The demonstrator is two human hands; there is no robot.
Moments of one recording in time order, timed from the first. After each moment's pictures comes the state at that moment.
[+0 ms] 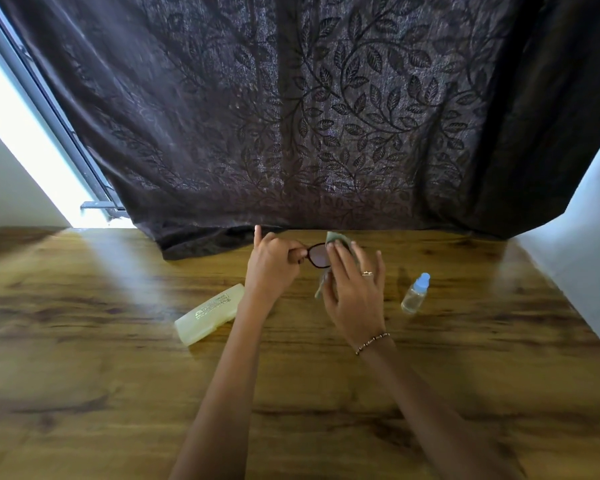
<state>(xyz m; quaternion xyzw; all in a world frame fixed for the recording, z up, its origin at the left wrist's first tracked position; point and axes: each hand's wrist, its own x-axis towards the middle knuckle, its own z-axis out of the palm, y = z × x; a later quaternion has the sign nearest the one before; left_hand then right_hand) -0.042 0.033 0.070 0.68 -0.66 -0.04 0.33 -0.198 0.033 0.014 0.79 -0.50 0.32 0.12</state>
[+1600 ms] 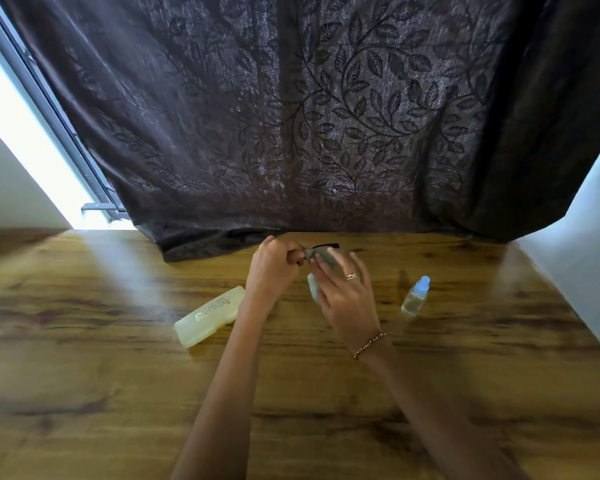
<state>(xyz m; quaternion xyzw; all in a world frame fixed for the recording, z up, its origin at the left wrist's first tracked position) -0.043 0.035 0.074 0.70 -0.62 -0.12 0.34 -0.194 0.029 0.013 0.83 -0.40 0.34 0.19</state>
